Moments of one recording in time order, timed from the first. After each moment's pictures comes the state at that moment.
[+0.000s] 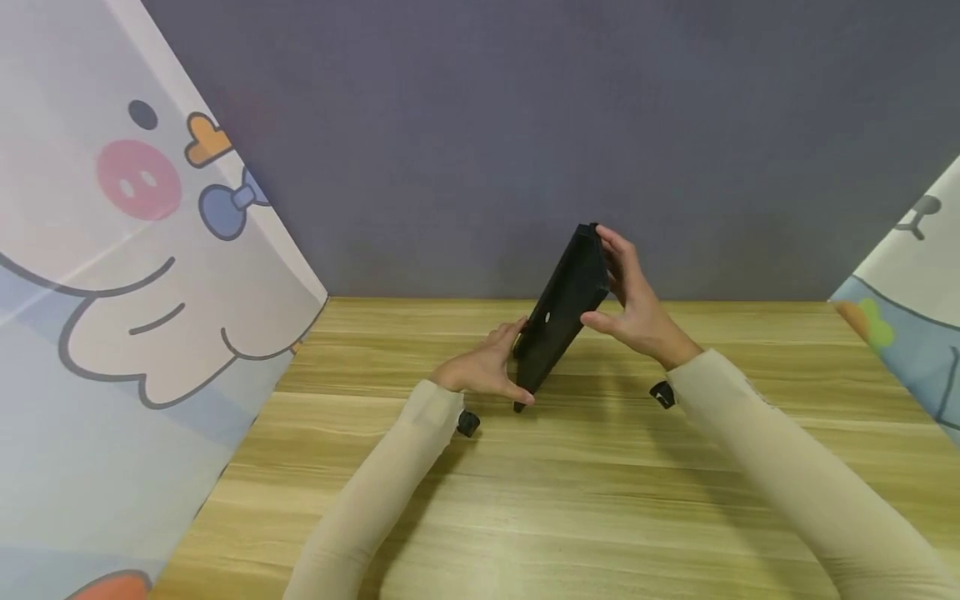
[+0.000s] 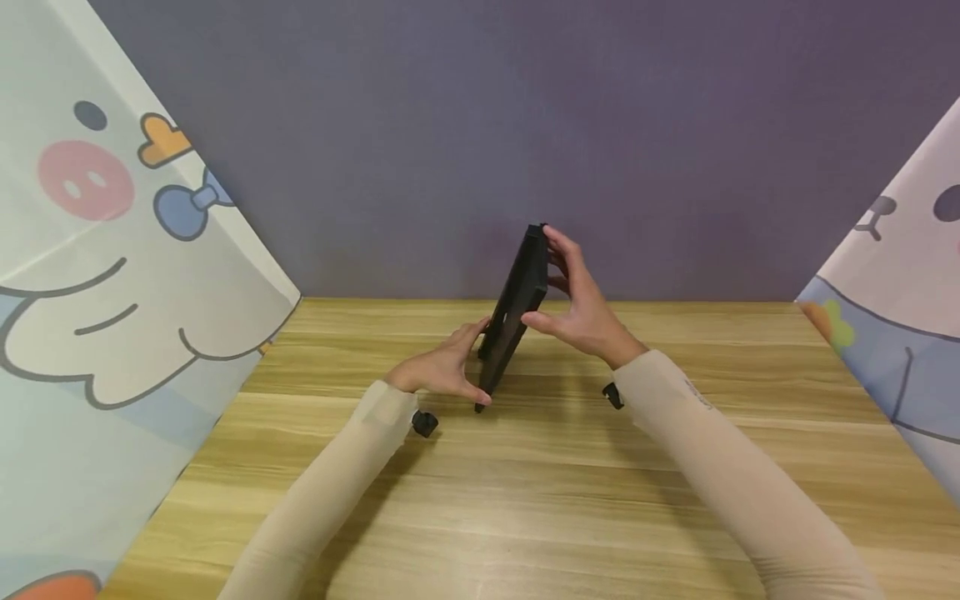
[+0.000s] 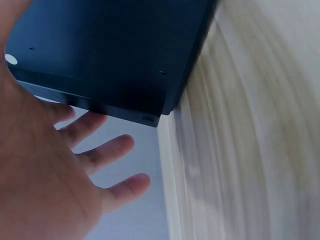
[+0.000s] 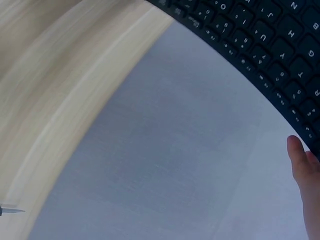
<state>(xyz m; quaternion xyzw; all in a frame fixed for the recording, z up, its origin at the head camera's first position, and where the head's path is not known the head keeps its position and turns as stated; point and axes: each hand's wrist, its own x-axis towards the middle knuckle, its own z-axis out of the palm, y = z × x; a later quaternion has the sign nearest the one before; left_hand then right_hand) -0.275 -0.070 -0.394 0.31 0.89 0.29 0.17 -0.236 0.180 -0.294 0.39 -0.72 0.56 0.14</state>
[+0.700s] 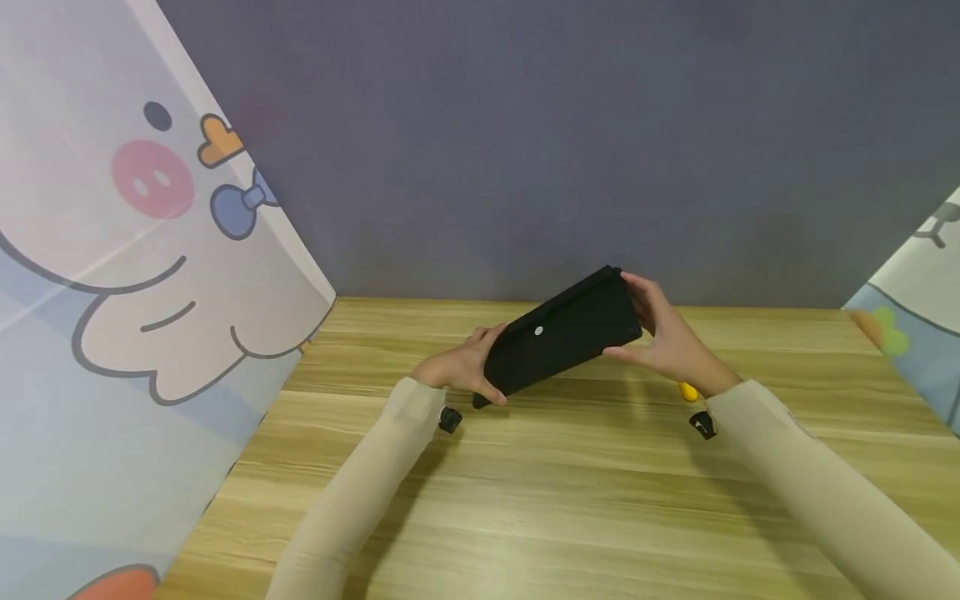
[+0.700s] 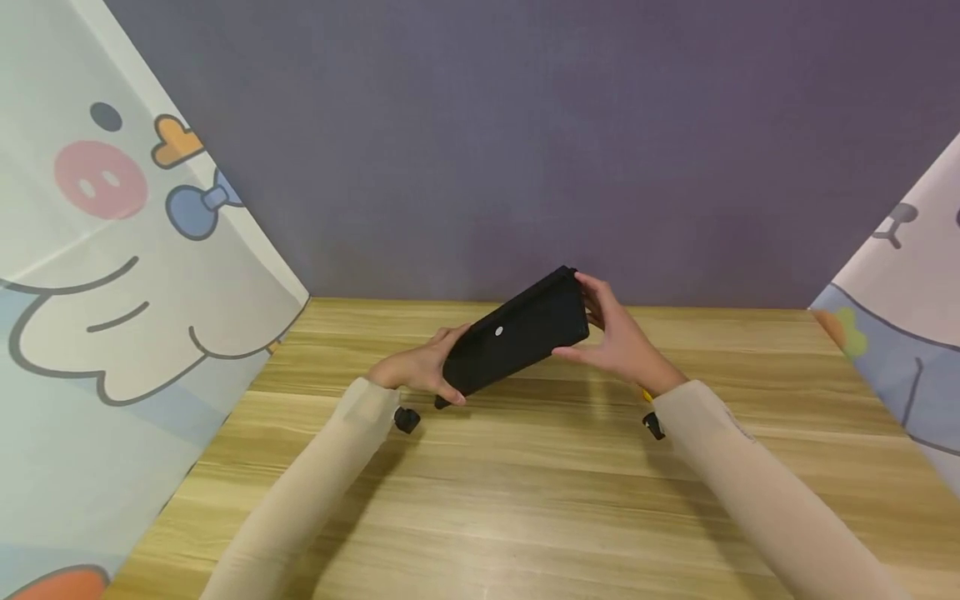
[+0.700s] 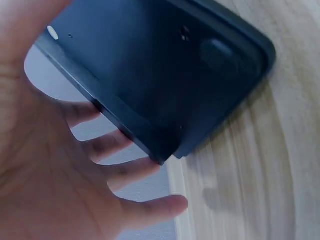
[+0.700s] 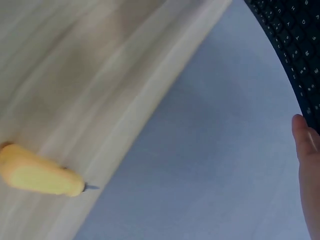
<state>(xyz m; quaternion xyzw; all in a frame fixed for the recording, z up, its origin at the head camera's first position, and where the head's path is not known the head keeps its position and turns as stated) -0.279 -0.103 -0.383 0.25 0.91 0.26 0.22 -0.228 0.220 -0.325 0.28 -0.82 0.49 0.05</state>
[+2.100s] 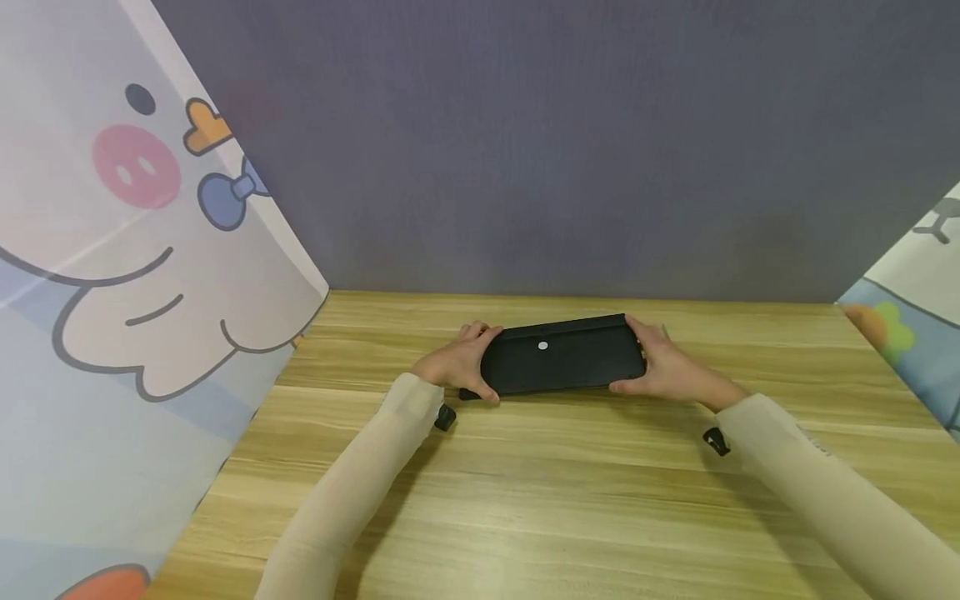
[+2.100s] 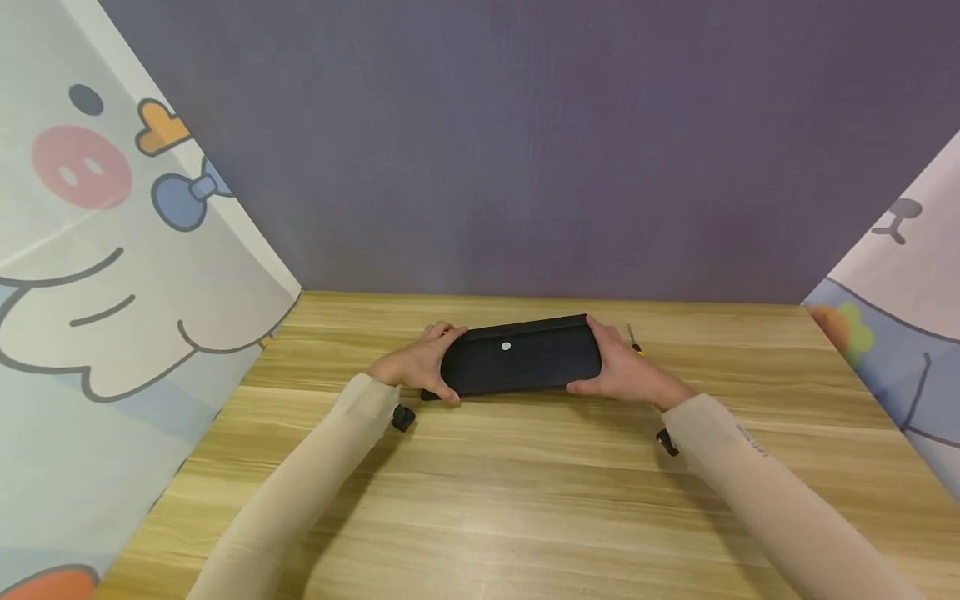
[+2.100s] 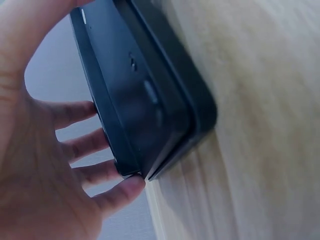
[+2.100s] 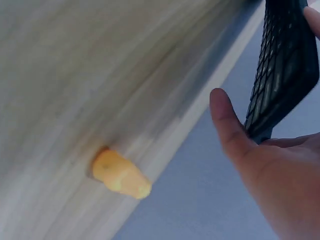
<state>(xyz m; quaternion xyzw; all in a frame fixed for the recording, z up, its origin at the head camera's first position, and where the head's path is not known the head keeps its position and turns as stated) -0.291 -0.107 -0.406 0.29 0.93 0.17 0.14 -0.241 0.247 -0.389 0.20 -0.93 0.31 -0.10</state>
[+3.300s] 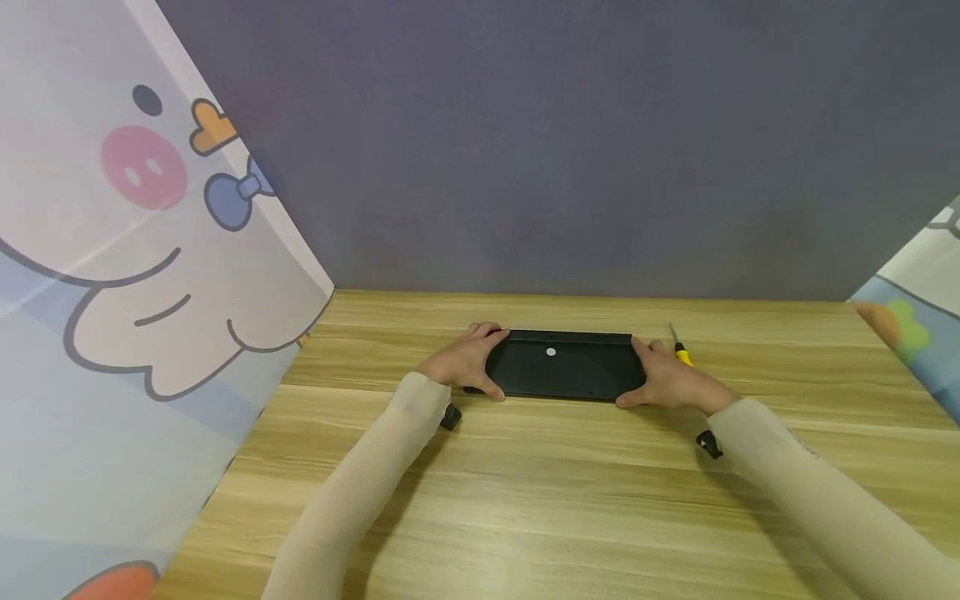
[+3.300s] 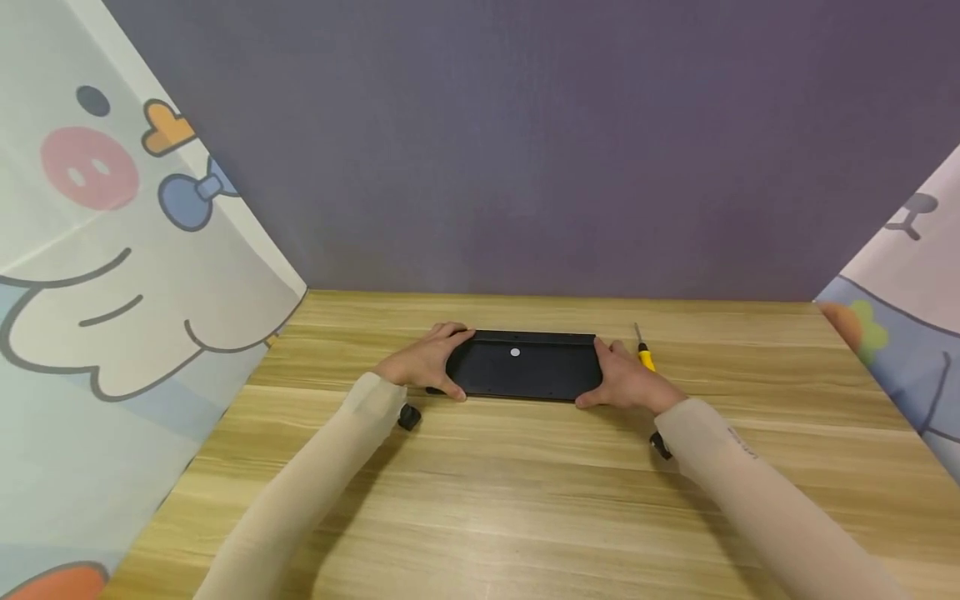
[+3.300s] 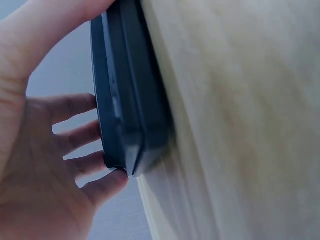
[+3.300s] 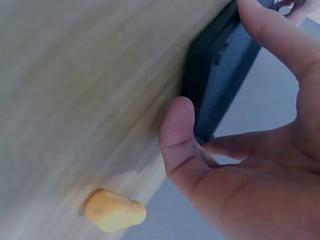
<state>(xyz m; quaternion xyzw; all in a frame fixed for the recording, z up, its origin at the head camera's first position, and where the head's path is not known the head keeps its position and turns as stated) -0.297 -0.110 -0.412 0.32 0.93 0.14 0.13 -0.245 0.234 -0.402 0.13 -0.95 0.21 -0.18</state>
